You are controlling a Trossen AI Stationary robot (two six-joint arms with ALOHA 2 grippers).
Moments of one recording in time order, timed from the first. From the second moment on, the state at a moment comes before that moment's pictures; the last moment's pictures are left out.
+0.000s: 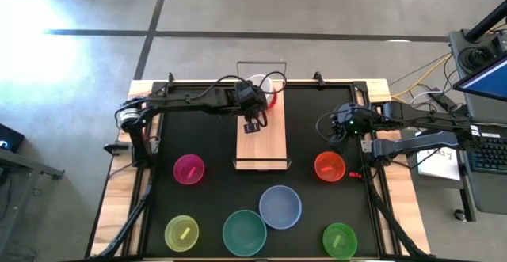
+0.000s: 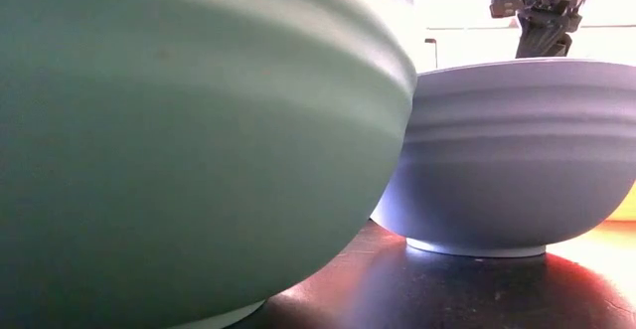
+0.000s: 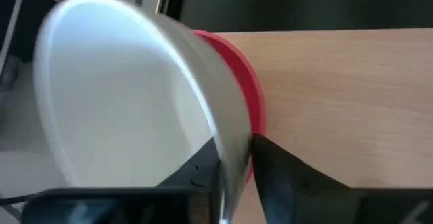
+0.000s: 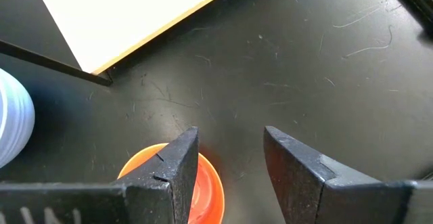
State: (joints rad) left arm 0.24 1.83 1.55 -0.64 -0.34 0.27; right arm -0.15 0.89 0.93 -1.09 0.11 0.40
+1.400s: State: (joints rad) left arm 0.23 1.83 1.60 -0.66 -0.33 0.32; right arm -0.15 0.89 0.93 -1.09 0.11 0.40
